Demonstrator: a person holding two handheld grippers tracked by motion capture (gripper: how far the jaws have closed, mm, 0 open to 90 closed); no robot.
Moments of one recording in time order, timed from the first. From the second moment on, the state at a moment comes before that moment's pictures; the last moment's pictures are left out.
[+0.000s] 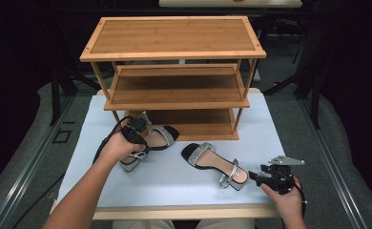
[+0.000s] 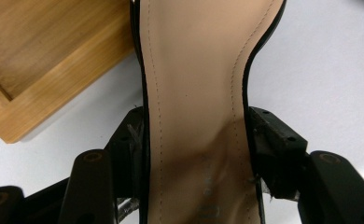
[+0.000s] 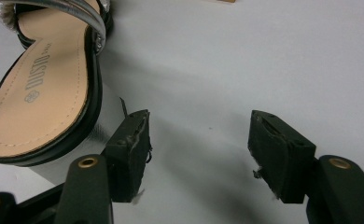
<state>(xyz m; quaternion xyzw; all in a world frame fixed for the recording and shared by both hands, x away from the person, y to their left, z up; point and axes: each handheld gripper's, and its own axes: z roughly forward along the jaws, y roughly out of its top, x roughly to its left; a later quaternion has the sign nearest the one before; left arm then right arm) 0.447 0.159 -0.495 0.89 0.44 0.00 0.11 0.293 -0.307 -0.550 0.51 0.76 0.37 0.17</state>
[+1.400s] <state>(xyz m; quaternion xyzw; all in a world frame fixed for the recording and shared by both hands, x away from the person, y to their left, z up) 0.368 0.235 -0.495 0.91 0.36 0.03 0.20 0.294 -0.303 -0.551 0.51 0.76 0.37 0.17</state>
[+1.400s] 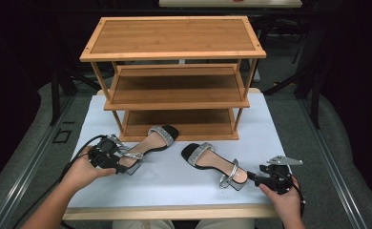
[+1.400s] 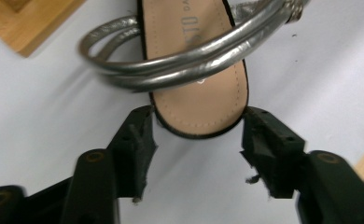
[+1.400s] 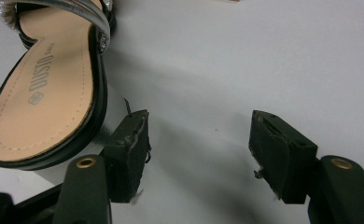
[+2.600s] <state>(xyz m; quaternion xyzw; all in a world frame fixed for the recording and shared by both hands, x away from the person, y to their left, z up) 0.348 0.158 -0.522 0.92 0.31 0.04 0.24 0.296 -0.306 -0.555 0.51 0.76 0.36 0.16</state>
